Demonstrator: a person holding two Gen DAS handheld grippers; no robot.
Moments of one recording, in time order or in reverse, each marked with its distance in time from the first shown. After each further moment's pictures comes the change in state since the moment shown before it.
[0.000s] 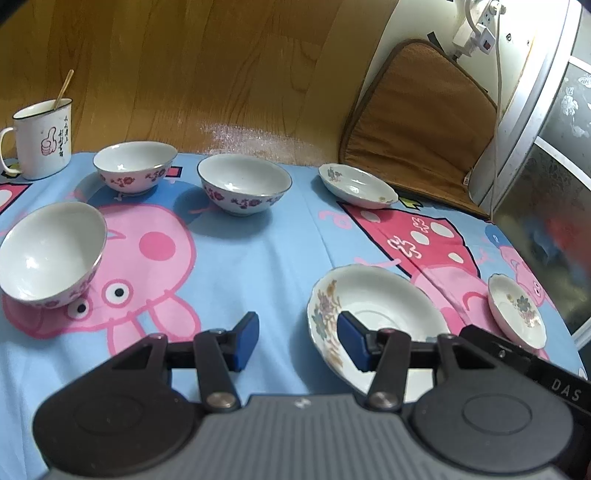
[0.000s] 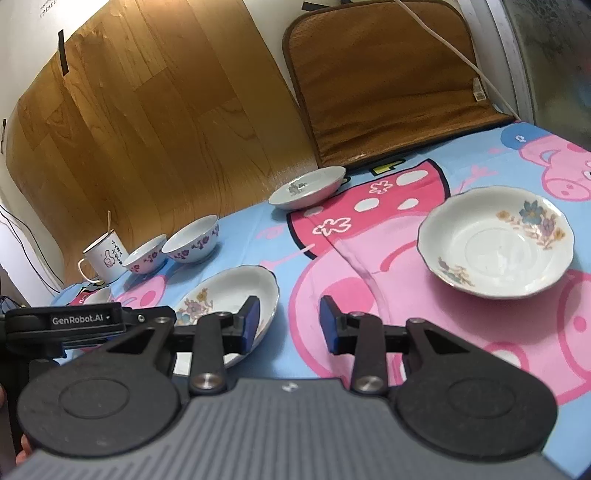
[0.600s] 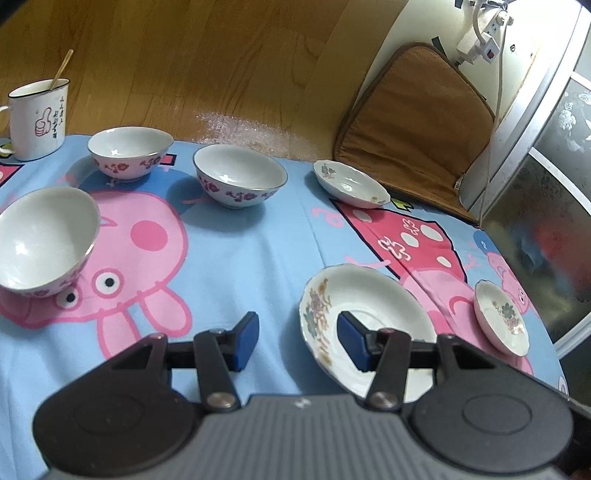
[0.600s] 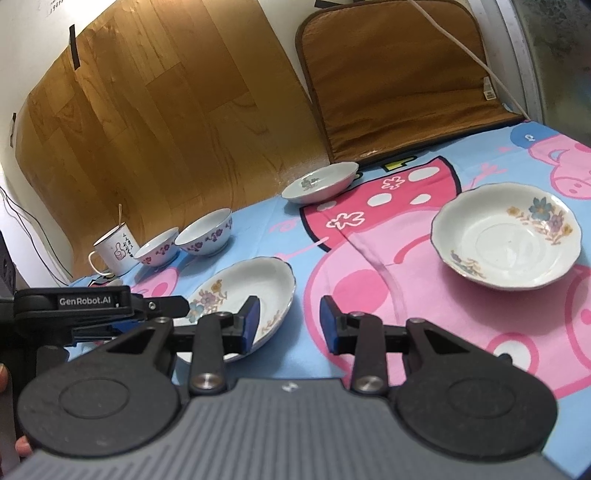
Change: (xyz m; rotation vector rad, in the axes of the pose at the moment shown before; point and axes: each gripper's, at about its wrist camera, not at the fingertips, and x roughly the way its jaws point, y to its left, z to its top) left arm 0.001 0.004 0.003 -0.051 0.025 -0.055; right arm -0.001 0.007 -0.004 -0.020 0.020 0.033
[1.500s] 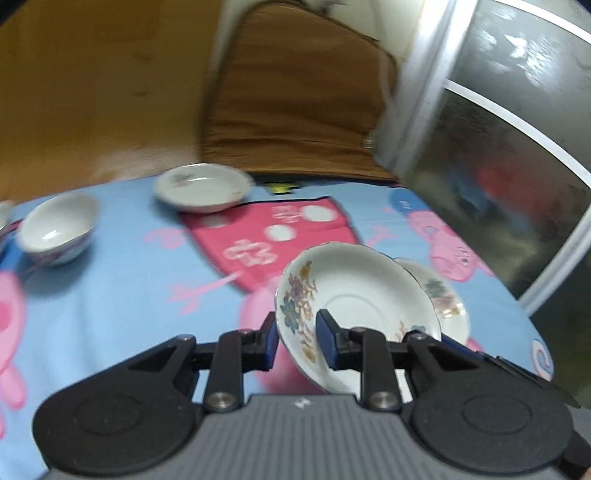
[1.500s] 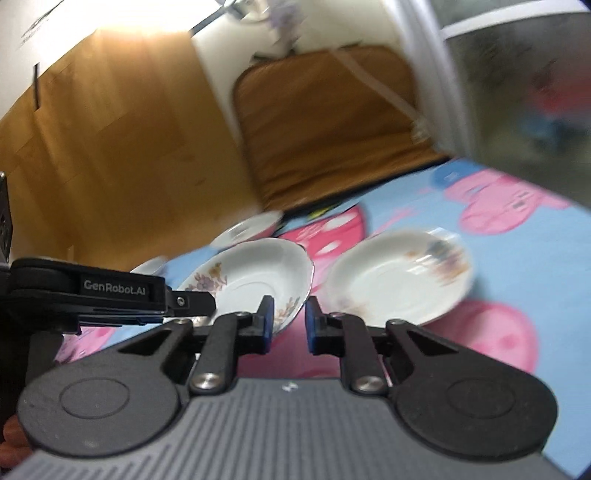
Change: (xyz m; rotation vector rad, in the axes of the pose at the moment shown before) left arm 0.051 -0.136 0.012 0.269 0.053 -0.119; right arm -0.049 -0.048 0.003 0.027 -0.194 -0.202
